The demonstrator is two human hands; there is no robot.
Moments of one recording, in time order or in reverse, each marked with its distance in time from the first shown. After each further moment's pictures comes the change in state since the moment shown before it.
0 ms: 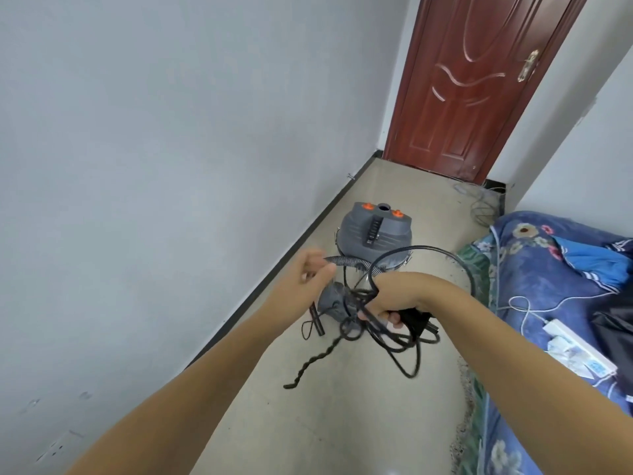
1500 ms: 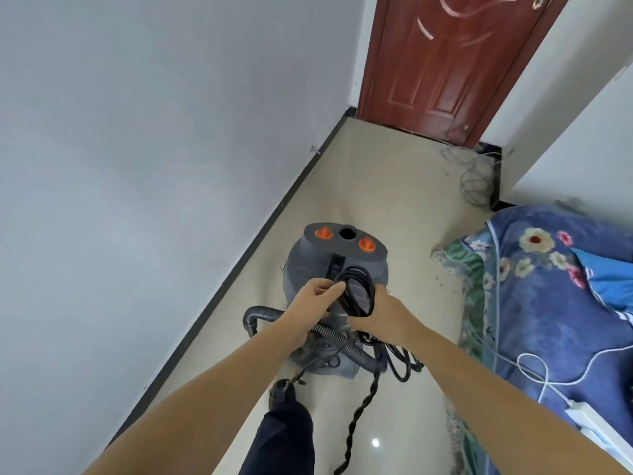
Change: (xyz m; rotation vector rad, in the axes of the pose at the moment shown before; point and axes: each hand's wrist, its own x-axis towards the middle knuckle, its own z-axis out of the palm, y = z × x) left_hand 0.446 -0.138 0.145 -0.166 -0.174 -0.557; right_hand 0.318 0.189 -0.250 0.187 0.375 0.063
